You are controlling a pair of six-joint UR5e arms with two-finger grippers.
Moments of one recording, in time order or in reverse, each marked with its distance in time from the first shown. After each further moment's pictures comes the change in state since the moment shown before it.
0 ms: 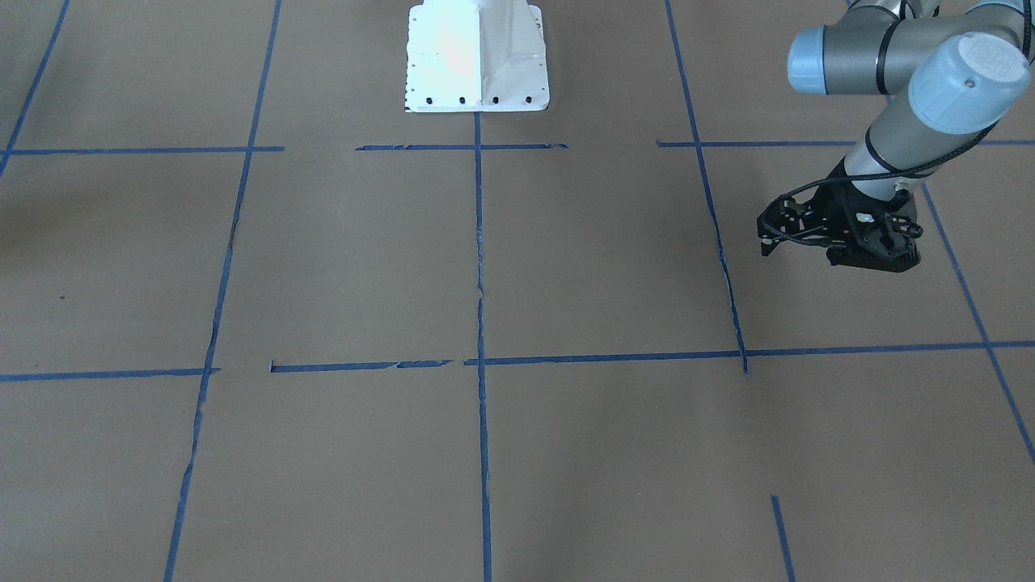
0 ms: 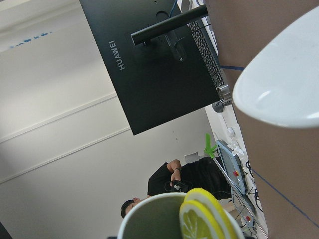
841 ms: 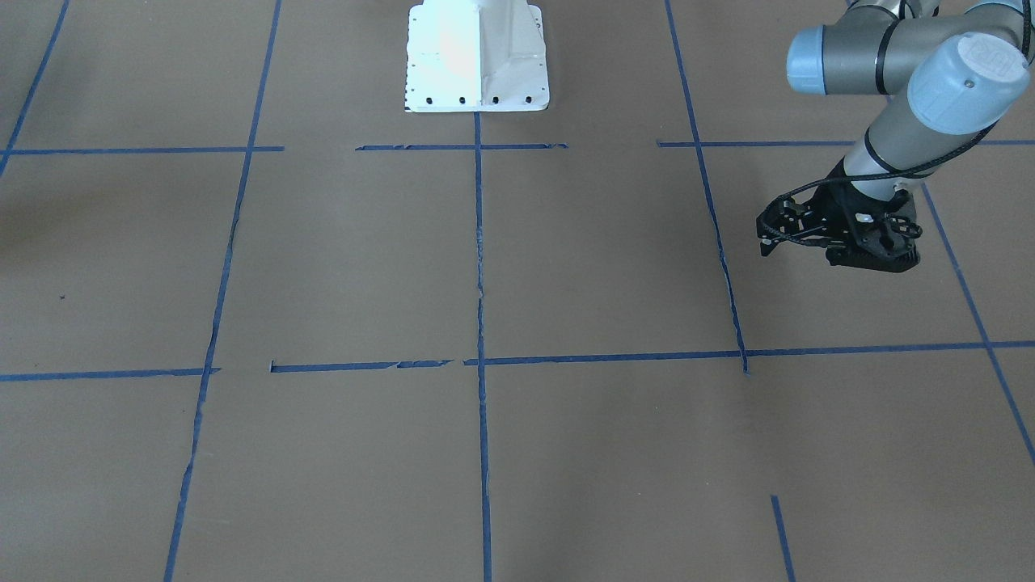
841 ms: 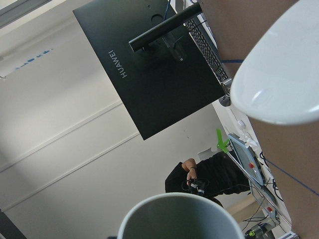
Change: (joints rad) left arm 0.000 -0.004 0.000 0.003 0.000 0.000; right arm 0.010 0.008 -0.019 0.024 -0.022 0.113
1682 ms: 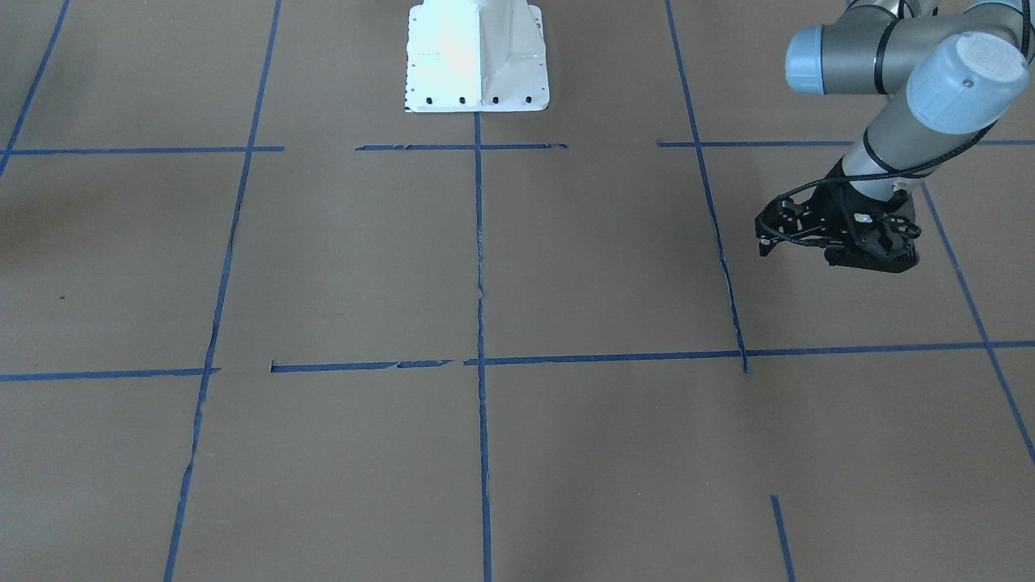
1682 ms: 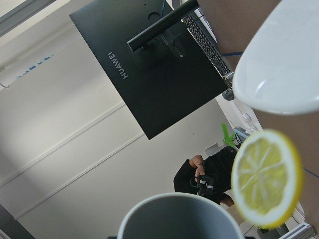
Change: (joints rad) left arm 0.000 -0.005 0.000 0.006 0.000 0.000; right arm 0.007 0.013 0.000 0.001 -0.012 0.075
